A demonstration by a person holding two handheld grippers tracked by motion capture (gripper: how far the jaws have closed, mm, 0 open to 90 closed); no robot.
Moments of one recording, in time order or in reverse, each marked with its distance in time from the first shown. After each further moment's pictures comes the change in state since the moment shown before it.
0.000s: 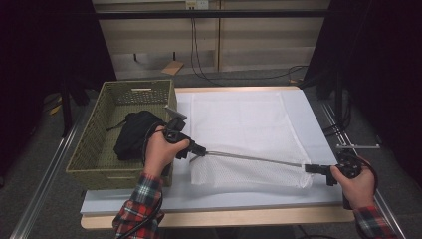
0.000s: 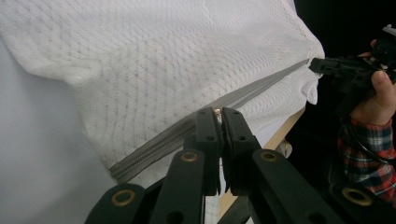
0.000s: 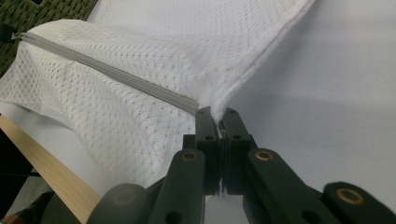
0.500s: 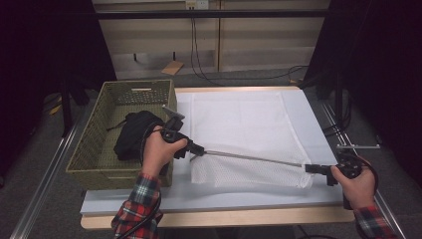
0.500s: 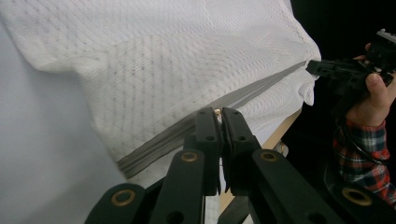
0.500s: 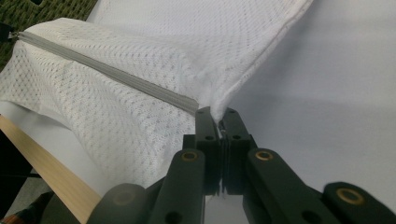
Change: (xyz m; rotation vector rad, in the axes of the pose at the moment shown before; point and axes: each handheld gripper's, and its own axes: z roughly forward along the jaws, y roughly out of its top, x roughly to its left) left arm 0.002 -0.001 -0.004 -0.016 -0.004 -0.020; right arm 0.000 0.000 -0.001 0.002 -0.002 0.003
